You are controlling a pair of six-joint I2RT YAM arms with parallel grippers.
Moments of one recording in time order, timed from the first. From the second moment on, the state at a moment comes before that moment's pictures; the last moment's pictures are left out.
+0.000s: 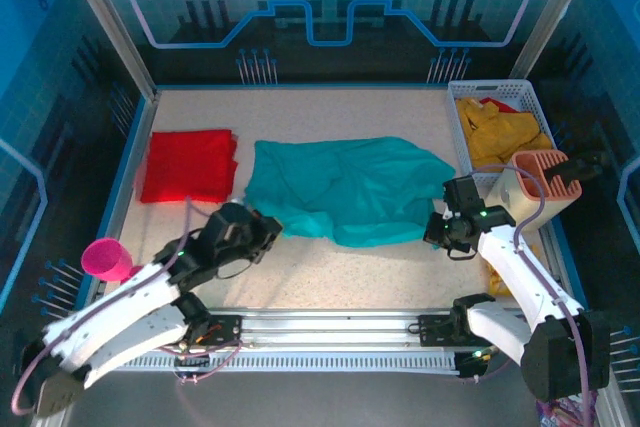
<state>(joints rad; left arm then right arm) -0.71 0.69 0.55 -0.50 0.00 -1.55 0.17 1.01 0.67 -0.90 -0.06 0.52</state>
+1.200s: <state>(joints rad) -0.55 1.05 0.71 -0.70 0.11 -1.27 0.33 1.06 0.83 -0.91 -0.02 0.53</state>
